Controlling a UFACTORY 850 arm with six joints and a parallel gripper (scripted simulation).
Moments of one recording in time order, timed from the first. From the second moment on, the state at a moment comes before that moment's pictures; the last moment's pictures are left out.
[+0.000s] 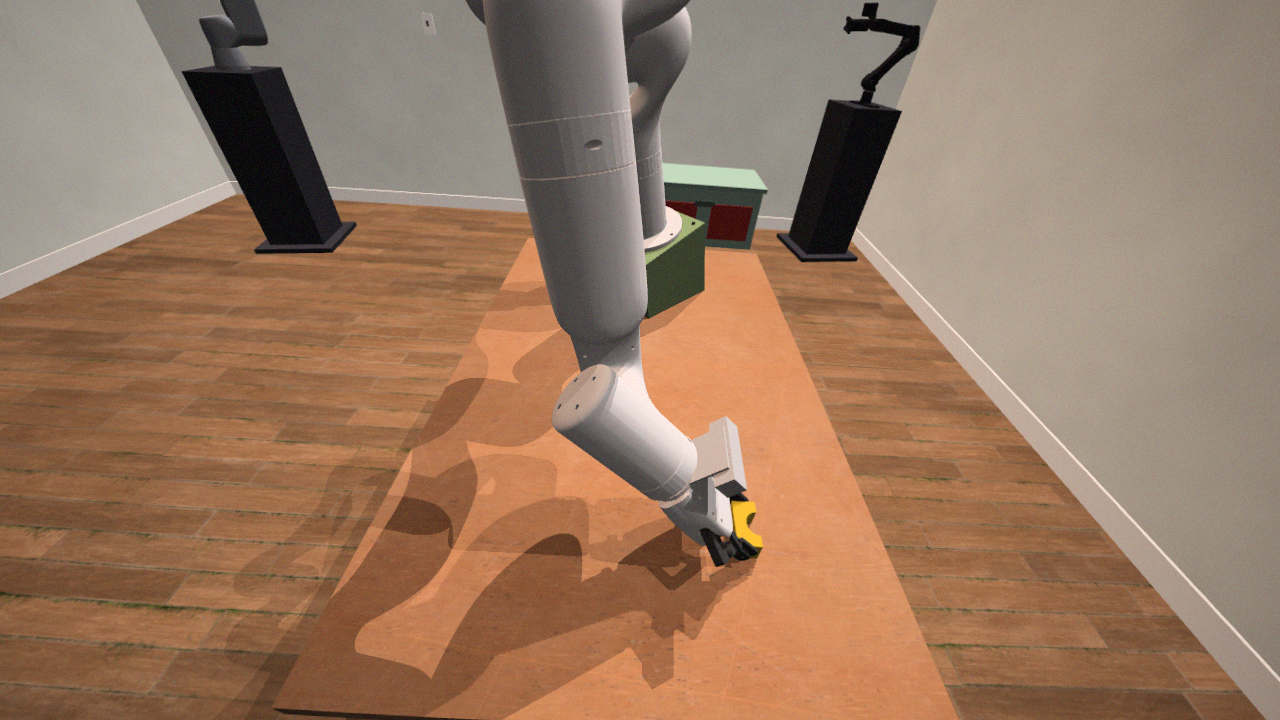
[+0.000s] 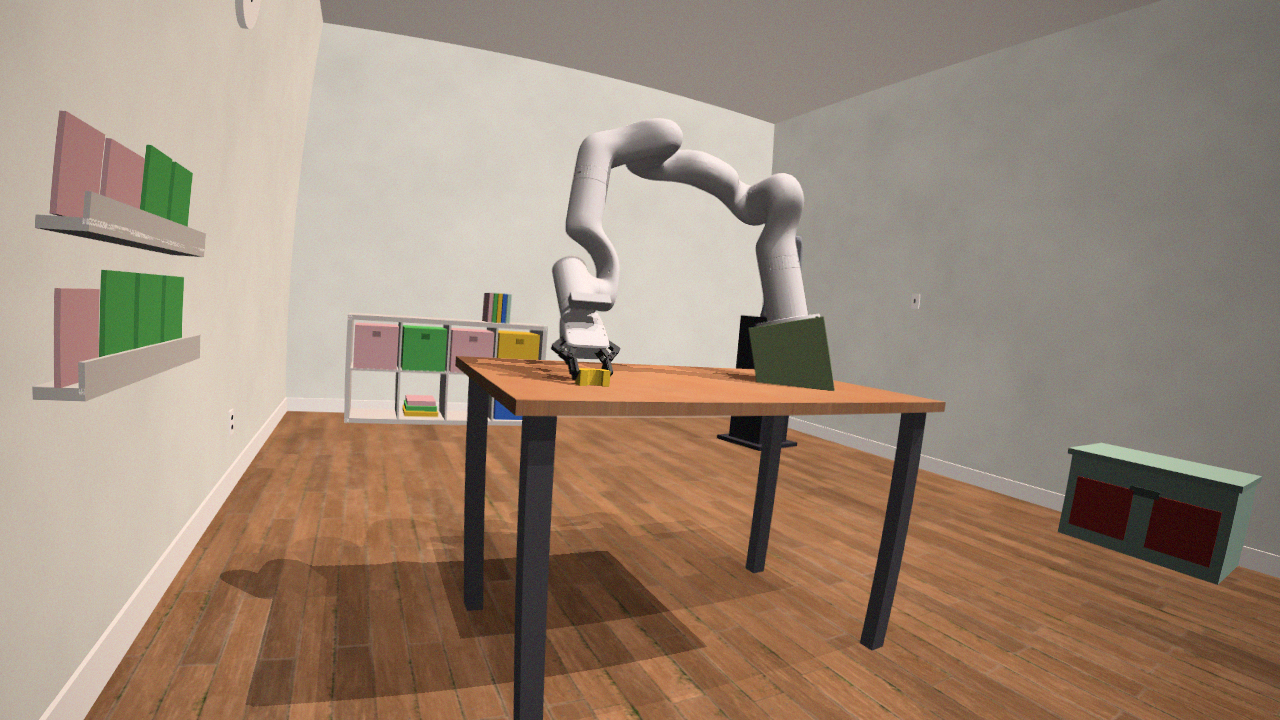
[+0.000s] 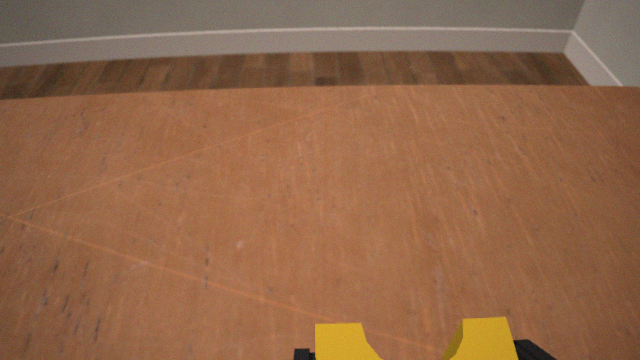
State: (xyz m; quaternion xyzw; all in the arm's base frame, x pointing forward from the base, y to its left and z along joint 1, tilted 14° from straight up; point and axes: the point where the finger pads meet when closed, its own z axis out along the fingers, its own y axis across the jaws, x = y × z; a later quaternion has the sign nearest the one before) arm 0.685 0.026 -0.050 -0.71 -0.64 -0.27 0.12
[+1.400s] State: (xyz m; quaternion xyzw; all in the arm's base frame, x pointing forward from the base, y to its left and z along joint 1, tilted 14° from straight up) arm 0.683 0.028 -0.043 -0.71 -0.64 -0.27 0.12
